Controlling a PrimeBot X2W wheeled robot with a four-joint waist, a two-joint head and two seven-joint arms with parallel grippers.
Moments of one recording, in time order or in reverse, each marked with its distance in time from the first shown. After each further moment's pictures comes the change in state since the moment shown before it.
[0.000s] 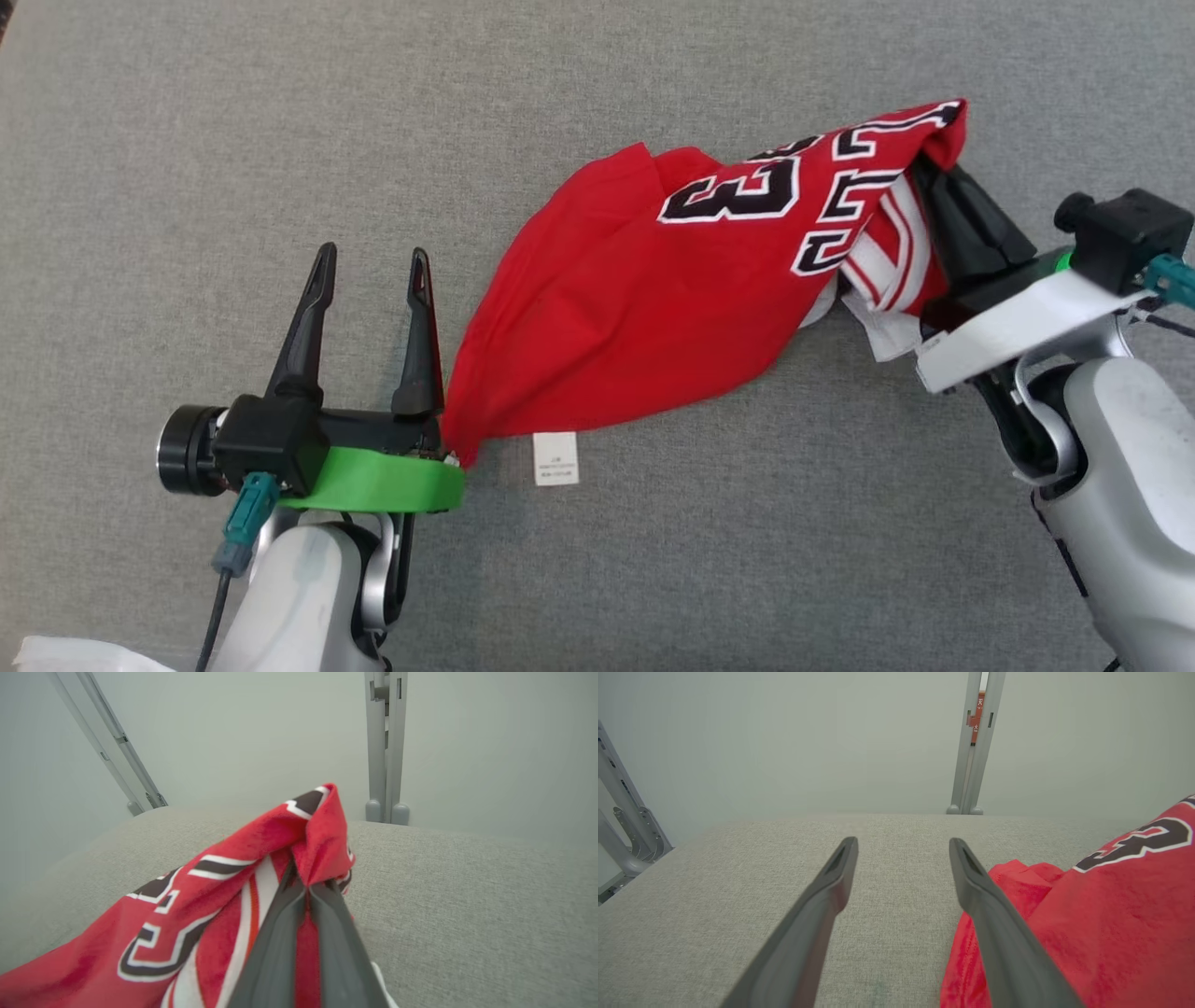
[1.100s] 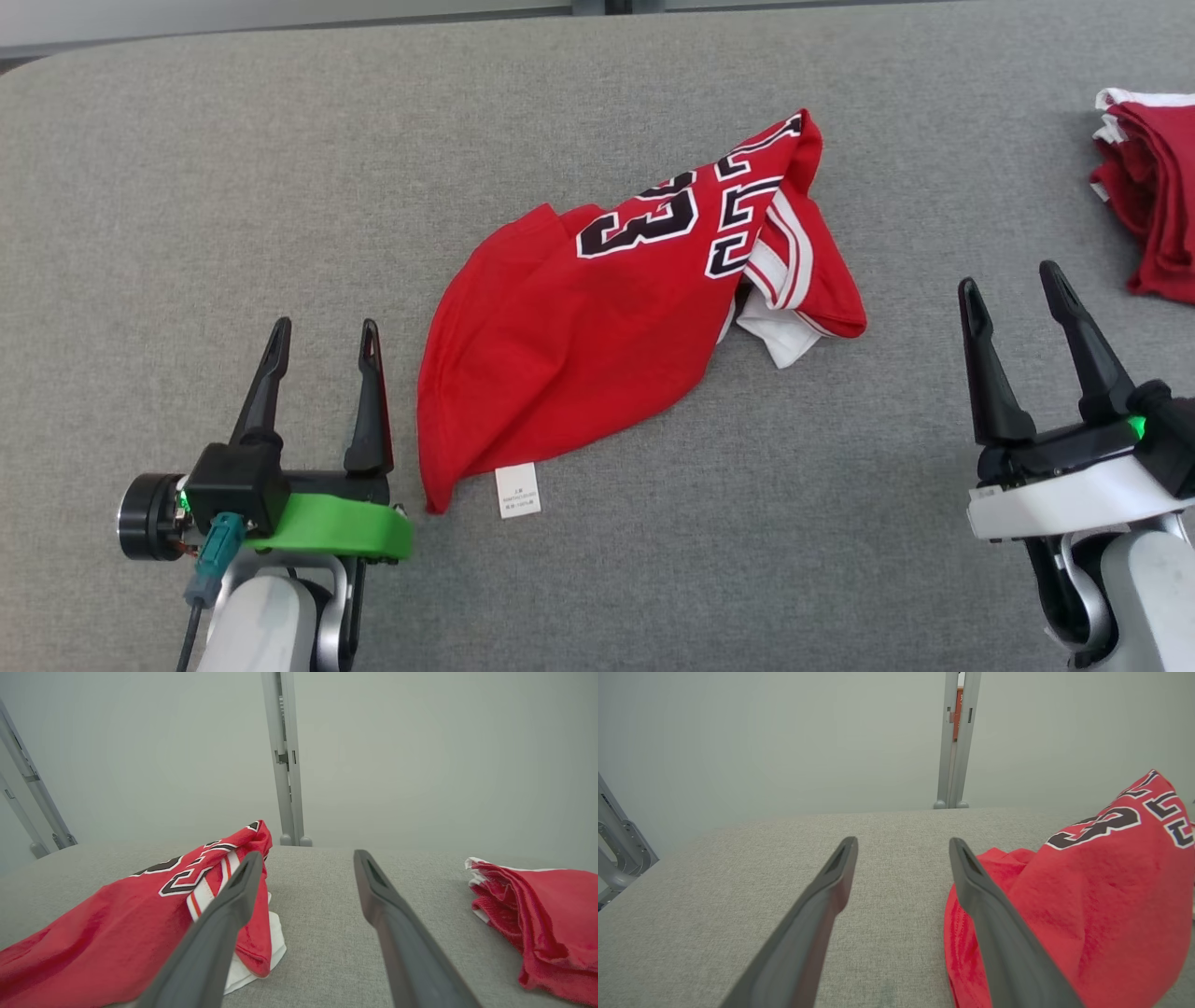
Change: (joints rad) left arm 0.077 0.023 0.091 0.081 0.038 -0.036 0.000; right arm 0.347 0.078 -0.197 -0.162 -0.168 0.000 -0.162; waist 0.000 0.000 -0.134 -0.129
